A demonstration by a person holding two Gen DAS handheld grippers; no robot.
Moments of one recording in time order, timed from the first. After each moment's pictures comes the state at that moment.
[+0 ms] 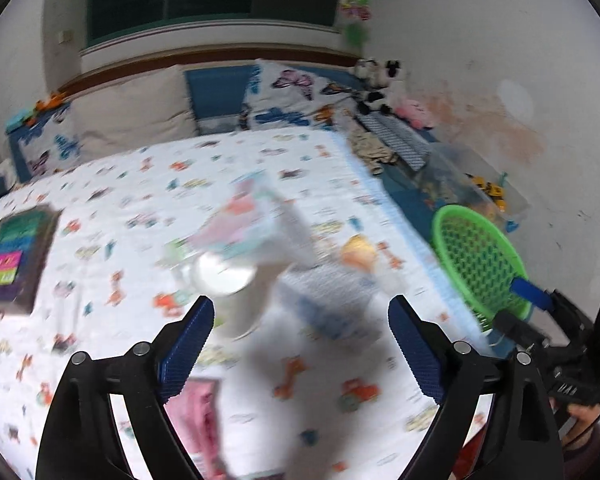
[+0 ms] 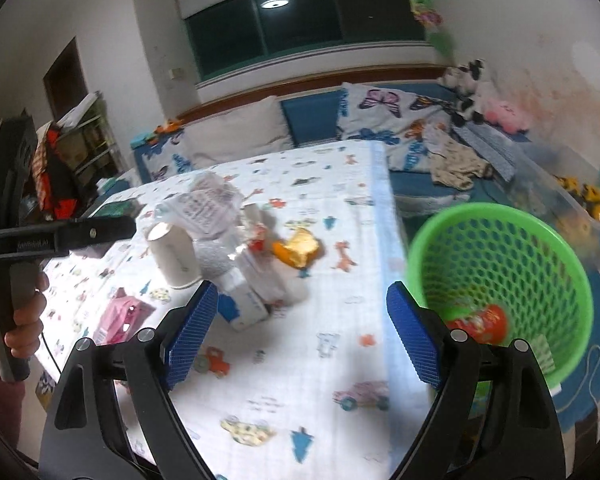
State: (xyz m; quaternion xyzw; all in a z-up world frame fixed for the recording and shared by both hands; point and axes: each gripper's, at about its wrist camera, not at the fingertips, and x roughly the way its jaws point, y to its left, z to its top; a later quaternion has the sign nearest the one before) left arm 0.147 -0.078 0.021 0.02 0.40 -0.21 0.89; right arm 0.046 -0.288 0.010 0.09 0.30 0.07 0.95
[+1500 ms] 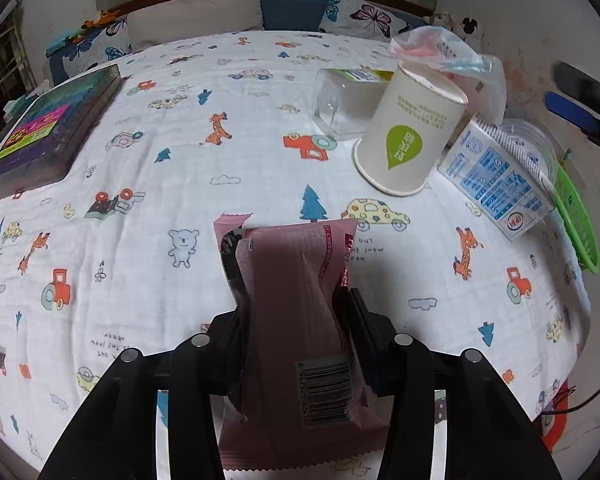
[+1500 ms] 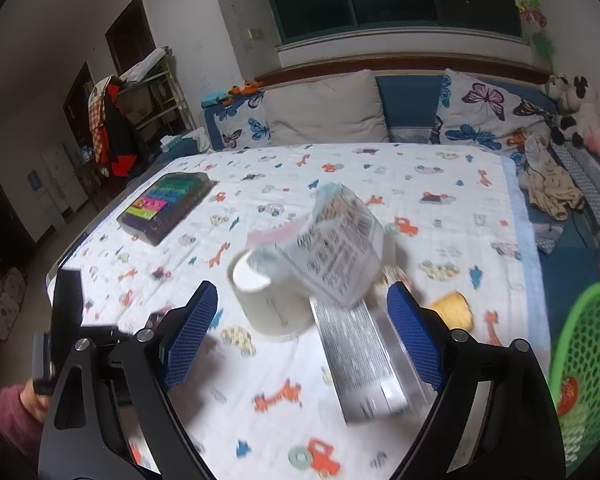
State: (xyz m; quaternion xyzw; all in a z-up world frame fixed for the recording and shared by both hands) left arm 0.144 0.031 -0.092 0.01 0.50 -0.13 0.86; right arm 0.170 -0.184 0.022 0.06 0.35 0.20 0.91
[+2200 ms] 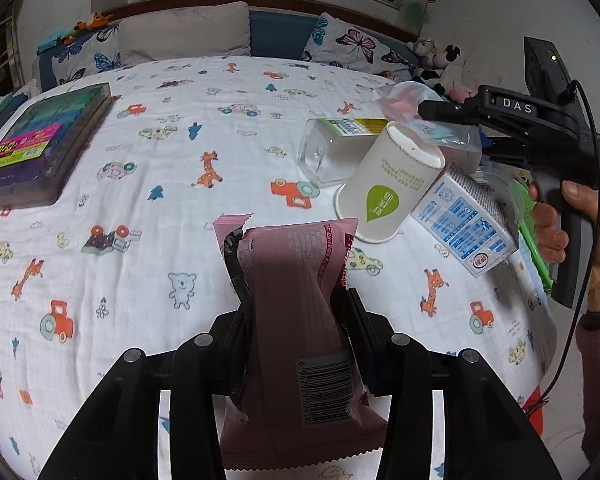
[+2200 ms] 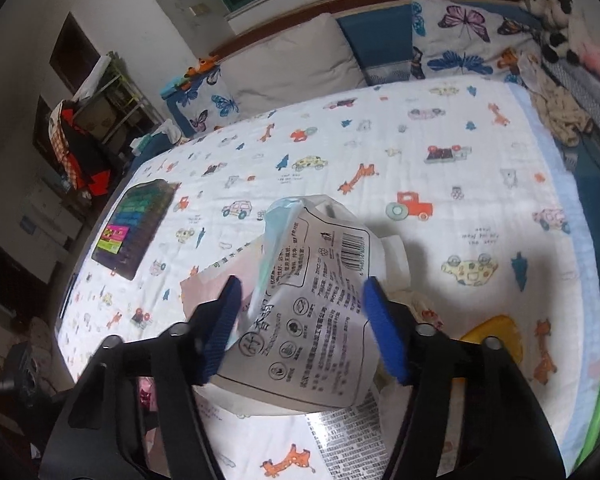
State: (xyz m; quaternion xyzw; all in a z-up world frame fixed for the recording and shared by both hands) left arm 0.156 0.040 -0.066 -0.03 0.47 -0.17 0.87; right arm 0.257 -0.187 -0.015 0.15 0.44 0.18 0.87
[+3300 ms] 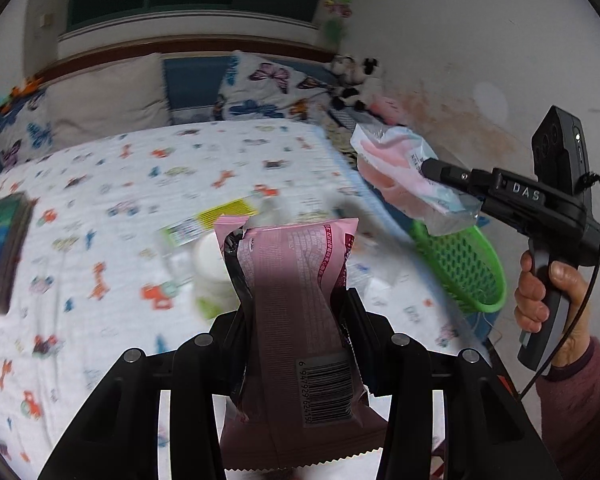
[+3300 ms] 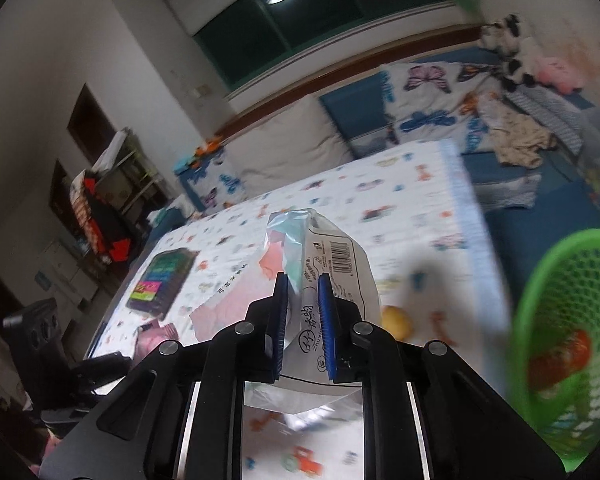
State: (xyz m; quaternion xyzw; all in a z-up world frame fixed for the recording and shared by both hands) left arm 0.154 -0.069 0.017 0.00 0.41 -0.28 0.87; right arm 0.150 -0.311 0.049 0.22 0.32 0.13 0.91
